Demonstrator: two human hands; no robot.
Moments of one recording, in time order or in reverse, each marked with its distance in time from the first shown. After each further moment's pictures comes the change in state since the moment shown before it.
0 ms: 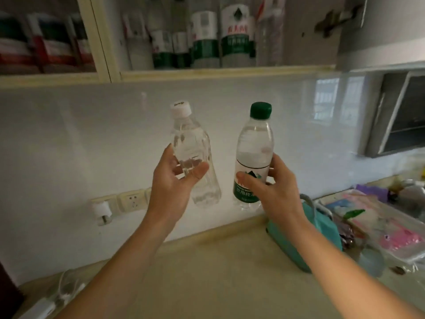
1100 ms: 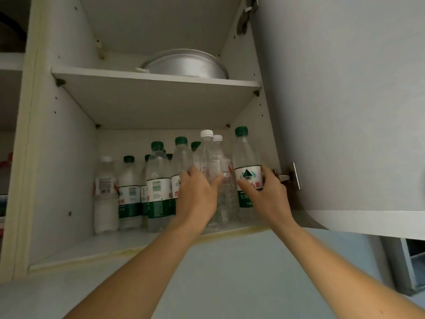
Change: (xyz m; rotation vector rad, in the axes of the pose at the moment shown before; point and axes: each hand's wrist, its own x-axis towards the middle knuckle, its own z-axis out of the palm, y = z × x) left_hand 0.237 0.171 0.191 0.662 0.186 0.298; right_hand 0.293 -0.125 -0.104 -0.172 0.227 -0.409
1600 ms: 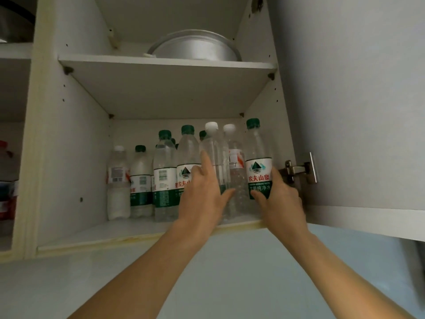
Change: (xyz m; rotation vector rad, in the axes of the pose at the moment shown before) left_hand -0.014 -0.017 0.015 0.280 0.066 0.175; right_hand -0.013 0.021 0.002 -0.354 -0.082 0.039
